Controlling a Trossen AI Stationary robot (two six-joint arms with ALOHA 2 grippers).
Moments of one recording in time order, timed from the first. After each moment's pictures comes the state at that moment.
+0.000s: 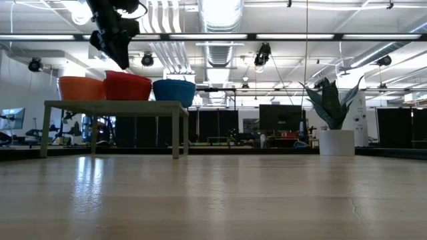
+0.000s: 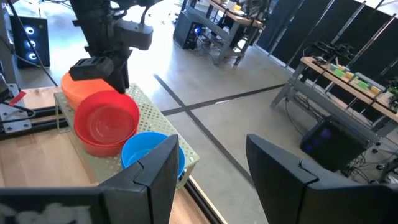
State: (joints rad) left arm 0.83 1.23 1.42 -1.20 -0.02 0.00; right arm 0.05 1.68 1.97 -0.70 0.80 -0.03
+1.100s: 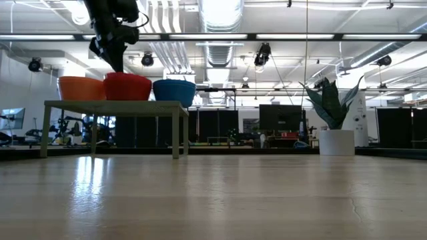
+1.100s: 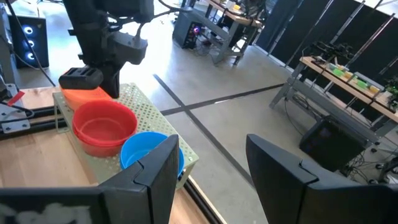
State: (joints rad) left arm 0.84 1.23 1.36 -1.21 -0.02 0.08; right arm 0.05 1.68 1.97 -0.70 0.81 -0.03
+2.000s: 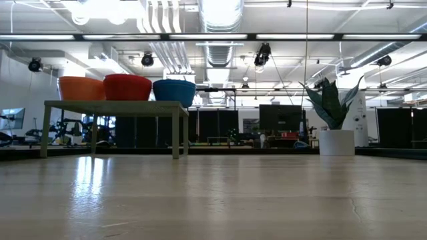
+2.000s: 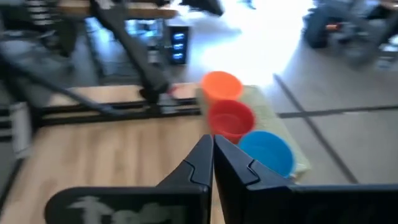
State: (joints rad) left arm 0.78 0.71 1.47 -1.12 0.06 0.09; right arm 0.05 1.67 2.23 -0.99 0.24 0.04
